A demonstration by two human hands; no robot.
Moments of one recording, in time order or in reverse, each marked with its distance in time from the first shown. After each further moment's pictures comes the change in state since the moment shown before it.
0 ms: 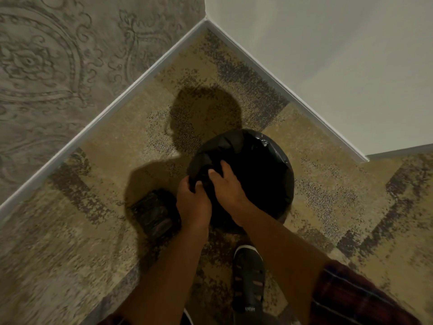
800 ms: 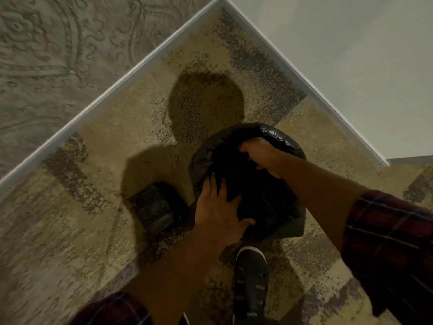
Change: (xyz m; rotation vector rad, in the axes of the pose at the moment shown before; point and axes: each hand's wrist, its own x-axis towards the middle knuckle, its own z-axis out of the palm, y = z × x) left_hand 0.003 -0.012 0.010 1.712 -0.595 0.719; right_hand 0.086 -0.034 -0.069 -0.369 -0.040 0.097
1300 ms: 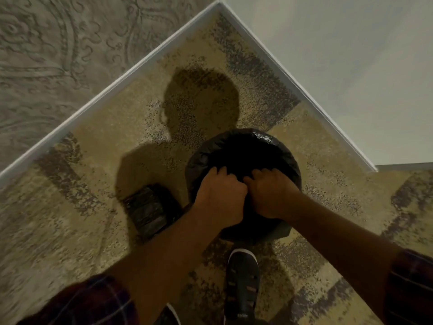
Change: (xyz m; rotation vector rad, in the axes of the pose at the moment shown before) left_hand 0.008 -0.009 -0.053 -0.115 0.271 0.186; right_hand -0.052 0.056 -0.003 -1.388 -0.038 -0.451
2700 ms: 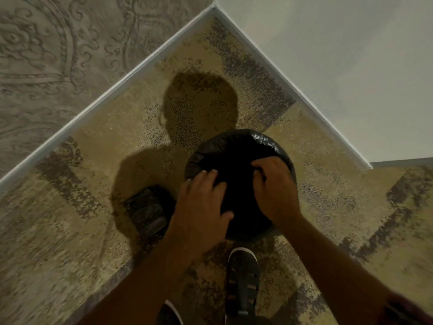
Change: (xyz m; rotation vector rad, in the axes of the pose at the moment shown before) left_hand -0.056 -0.009 0.018 -0.285 0.175 -0.197; right_hand -0.020 -0.019 0.012 0.806 0.771 0.411
